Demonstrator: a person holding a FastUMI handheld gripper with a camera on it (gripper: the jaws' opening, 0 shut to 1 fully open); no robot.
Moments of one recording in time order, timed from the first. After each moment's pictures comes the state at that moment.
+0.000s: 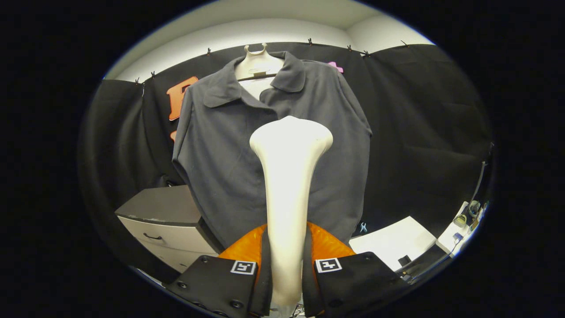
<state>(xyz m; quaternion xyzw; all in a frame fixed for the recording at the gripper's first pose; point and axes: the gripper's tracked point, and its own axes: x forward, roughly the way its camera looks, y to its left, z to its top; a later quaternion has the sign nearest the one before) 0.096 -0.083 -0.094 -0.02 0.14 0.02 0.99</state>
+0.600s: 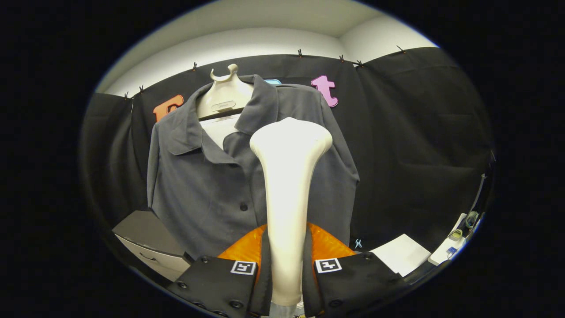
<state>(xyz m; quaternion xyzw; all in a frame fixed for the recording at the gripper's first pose) 0.168 -0.127 -0.022 -0.01 0.10 0.00 1.00</state>
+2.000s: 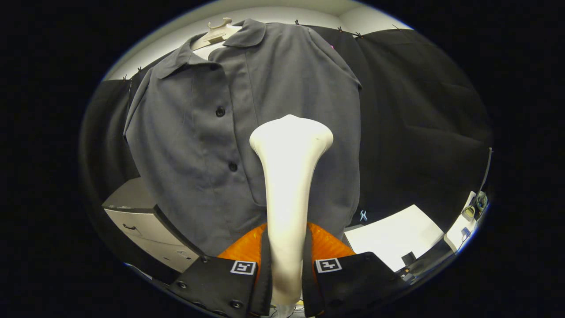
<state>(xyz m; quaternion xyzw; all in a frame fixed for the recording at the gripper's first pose) 0.151 -0.155 -0.199 0.00 0.21 0.01 0.98</state>
